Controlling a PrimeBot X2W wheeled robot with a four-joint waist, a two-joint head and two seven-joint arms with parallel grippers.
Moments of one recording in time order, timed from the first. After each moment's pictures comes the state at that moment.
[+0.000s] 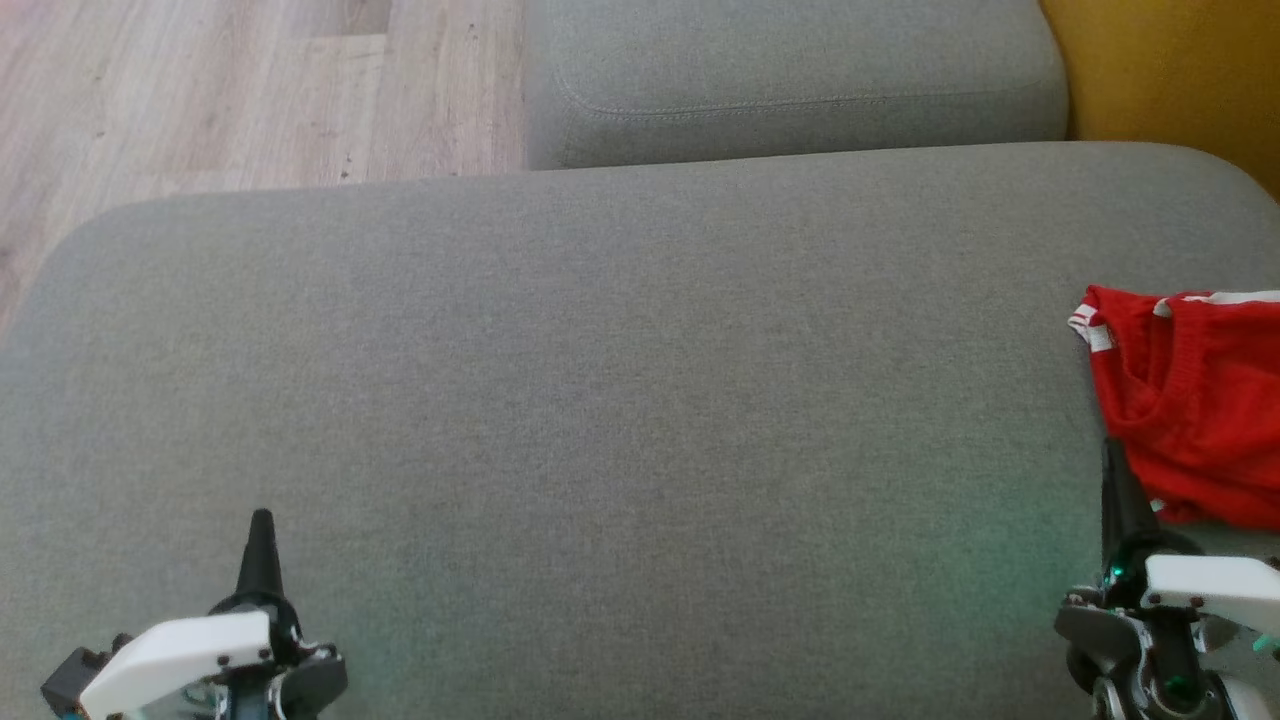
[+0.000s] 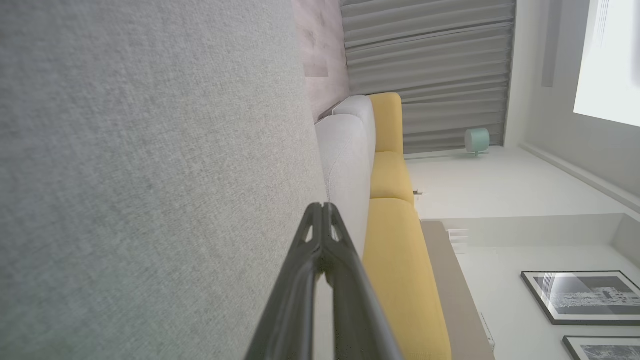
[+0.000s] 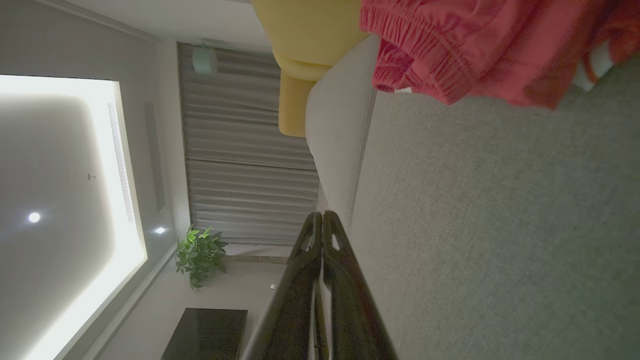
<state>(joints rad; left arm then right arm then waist) -0.02 0.09 0.00 0.26 -1.53 -0.09 0.06 -0.03 -0.04 -0.10 0.27 1.46 0.13 0.08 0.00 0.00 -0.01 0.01</state>
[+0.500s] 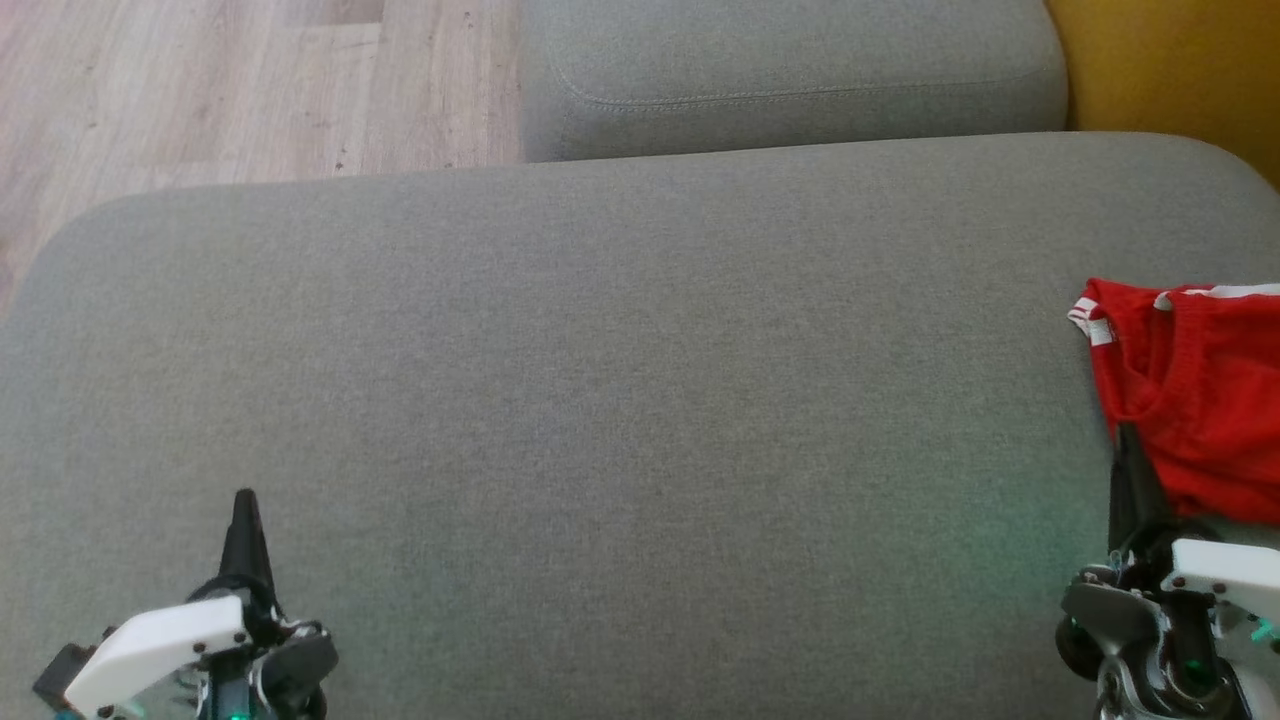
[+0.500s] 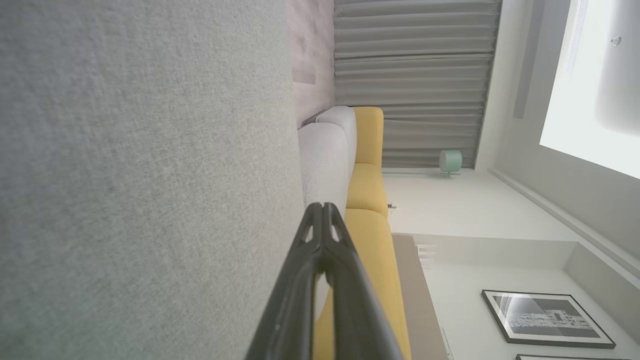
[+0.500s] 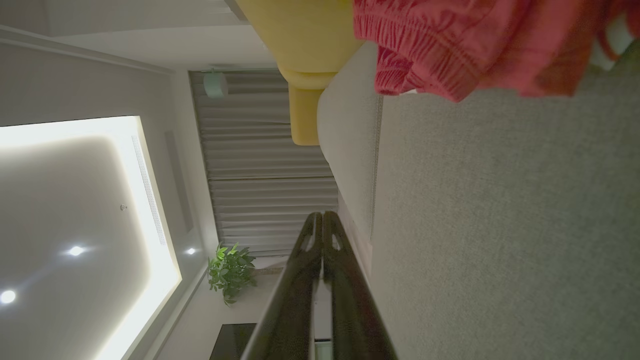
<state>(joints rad) -0.05 0.05 0.07 0.27 -1.61 -0.12 0.10 -0.06 -0.04 -0.12 0.28 1.61 0.13 0.10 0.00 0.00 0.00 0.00</state>
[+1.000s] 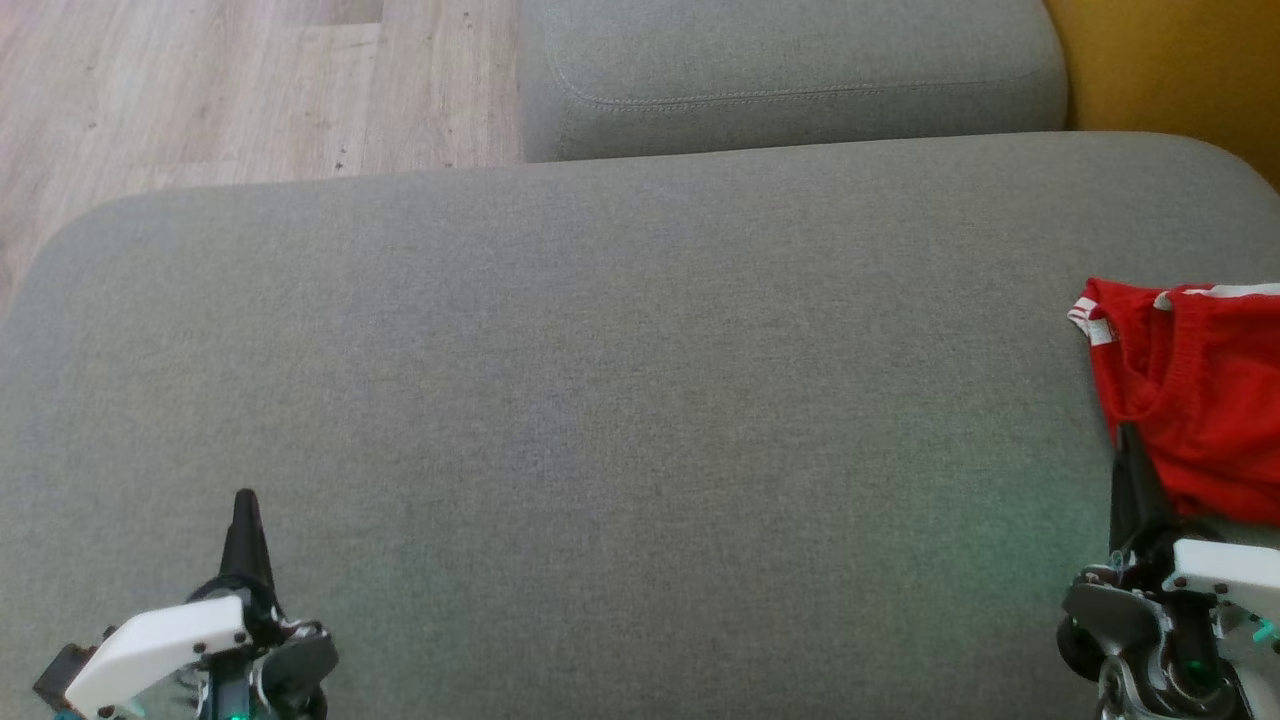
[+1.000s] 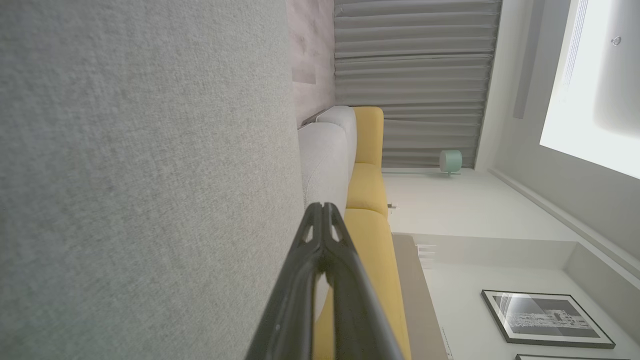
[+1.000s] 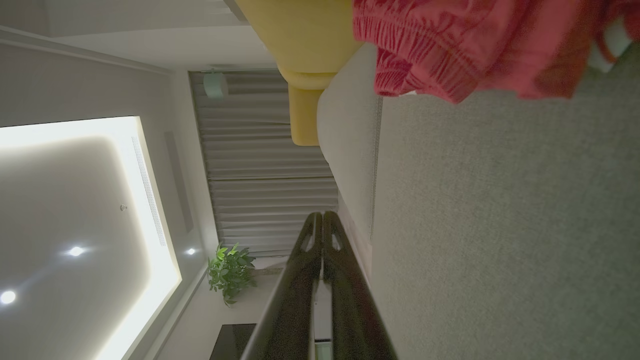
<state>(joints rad) -0.06 0.05 0.07 0.27 -1.61 -0.12 0.10 -0.06 -0.04 -0.13 0.28 1.61 0.13 0.10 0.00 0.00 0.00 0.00</state>
